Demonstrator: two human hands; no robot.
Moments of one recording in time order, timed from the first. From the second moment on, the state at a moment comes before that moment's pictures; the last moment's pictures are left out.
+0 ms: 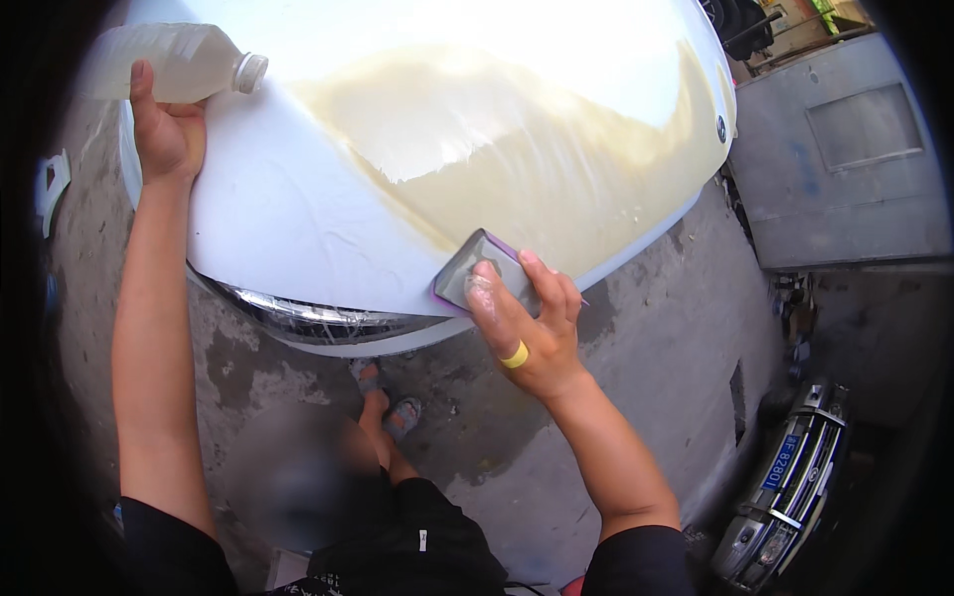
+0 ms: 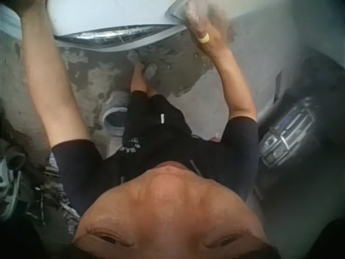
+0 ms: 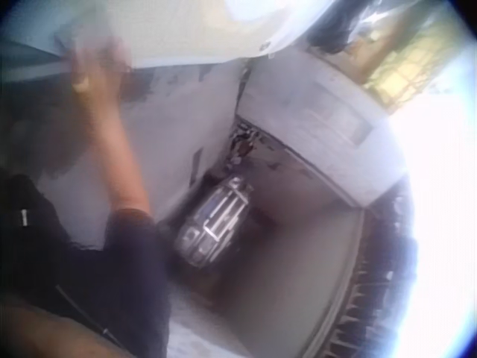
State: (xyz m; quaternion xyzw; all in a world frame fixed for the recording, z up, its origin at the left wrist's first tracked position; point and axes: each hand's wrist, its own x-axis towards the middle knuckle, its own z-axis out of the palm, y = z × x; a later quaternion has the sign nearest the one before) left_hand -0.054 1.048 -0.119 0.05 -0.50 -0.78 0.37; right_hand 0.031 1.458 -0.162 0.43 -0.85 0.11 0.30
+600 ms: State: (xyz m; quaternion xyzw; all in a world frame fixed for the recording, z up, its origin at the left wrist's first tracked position) left_hand -0.052 1.052 -0.118 0.06 -0.53 -0.77 0.34; right_hand -0.005 1.371 -0.129 0.44 -0.84 0.11 0.30
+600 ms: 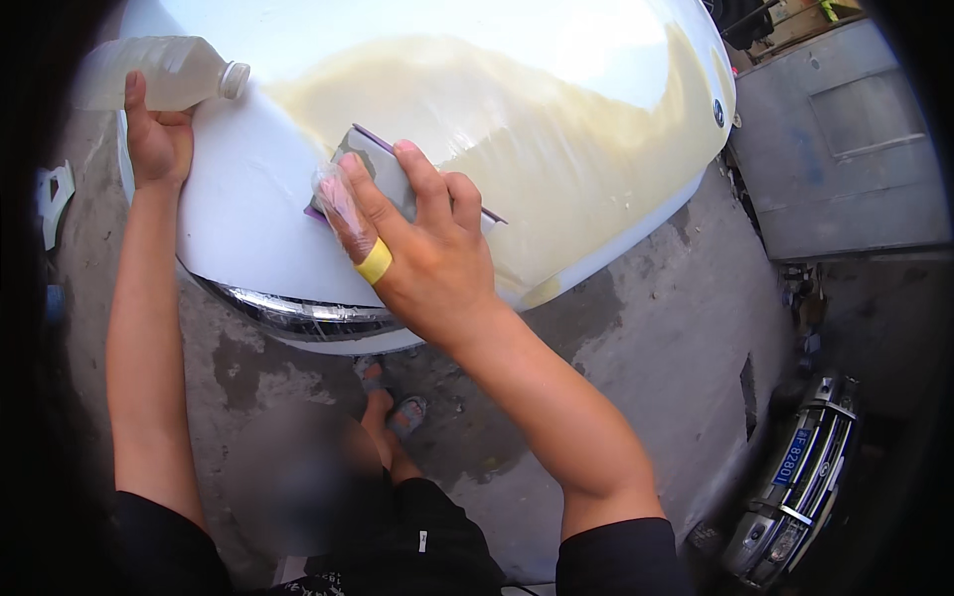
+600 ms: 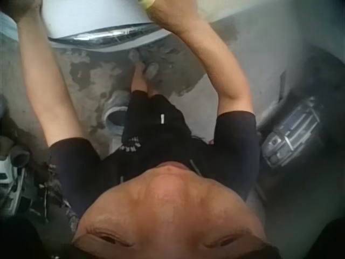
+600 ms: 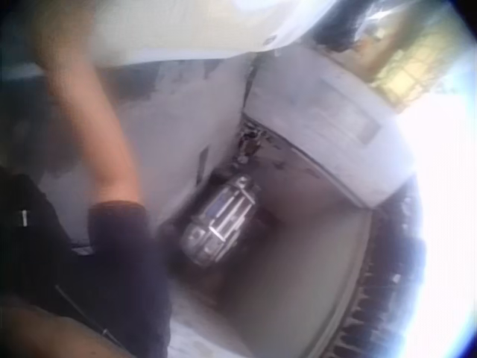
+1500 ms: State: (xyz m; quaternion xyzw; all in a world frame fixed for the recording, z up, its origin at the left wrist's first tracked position) left_hand -0.056 1.044 -0.119 0.11 -0.52 -0.76 0.36; right_hand 0.031 1.497 -0.187 0.40 -0.84 0.13 0.34
